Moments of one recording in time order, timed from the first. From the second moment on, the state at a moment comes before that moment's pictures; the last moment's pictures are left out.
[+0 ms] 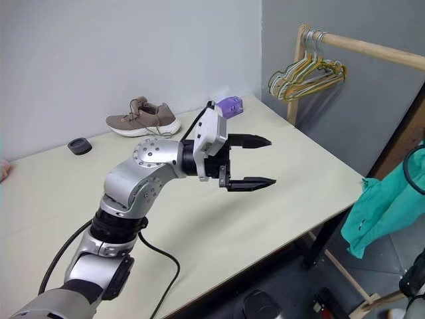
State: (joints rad) left arm -0.76 0.40 -0.23 -0.19 -0.44 0.54 -0.99; right arm -0.60 -0.85 -0.61 -0.27 0.14 1.23 0.16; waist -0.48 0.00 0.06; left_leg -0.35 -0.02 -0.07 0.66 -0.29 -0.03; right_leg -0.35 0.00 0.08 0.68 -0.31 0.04
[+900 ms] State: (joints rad) left arm -0.16 0.34 0.35 -0.24 -0.08 0.60 -0.06; right arm -0.52 -0.25 0.06 0.28 0.17 0.15 0.52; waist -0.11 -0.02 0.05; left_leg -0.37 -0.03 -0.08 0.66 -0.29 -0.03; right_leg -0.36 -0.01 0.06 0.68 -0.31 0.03
